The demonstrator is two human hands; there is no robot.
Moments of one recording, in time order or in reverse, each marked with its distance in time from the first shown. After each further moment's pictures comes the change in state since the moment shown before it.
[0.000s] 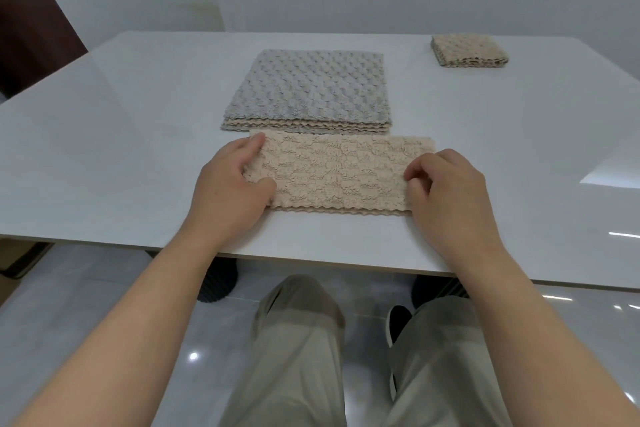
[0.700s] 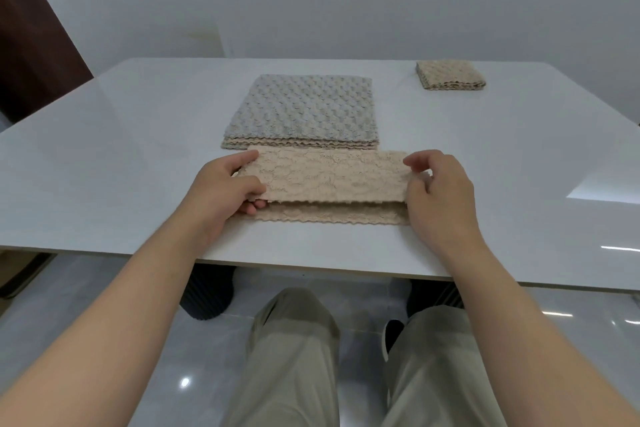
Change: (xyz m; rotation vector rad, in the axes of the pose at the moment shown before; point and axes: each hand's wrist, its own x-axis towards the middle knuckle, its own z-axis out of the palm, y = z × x) left_hand 0.018 0.006 -0.013 -0.531 -0.149 -0.346; right_hand 0.008 0.002 -0.010 0.250 0.038 0.157
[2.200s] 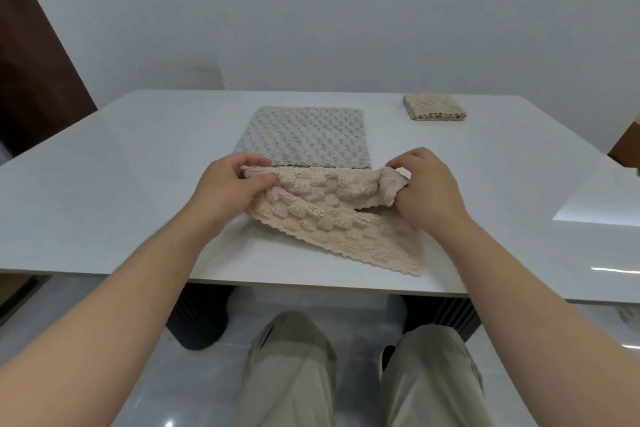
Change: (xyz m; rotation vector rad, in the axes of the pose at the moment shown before) left_hand 0.006 0.030 -0.007 0.169 0.018 0.231; right_hand 0.043 -0.016 -0.011 -0.253 -0.146 -0.119
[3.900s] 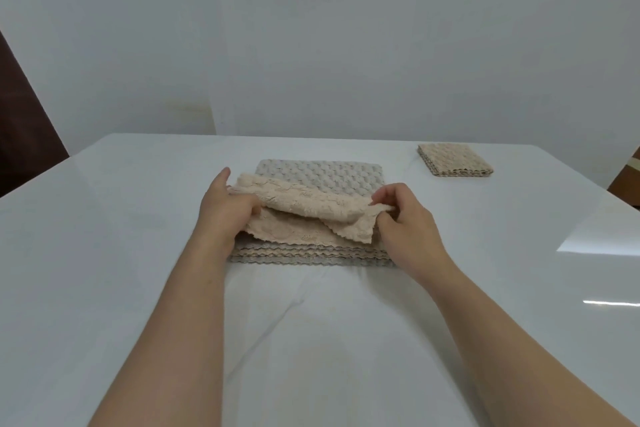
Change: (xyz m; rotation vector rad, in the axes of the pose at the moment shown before) left_hand 0.169 -0.020 -0.010 -0.245 0.143 -0.209; right_hand 0.102 -0.046 0.074 0.448 0.020 0.174
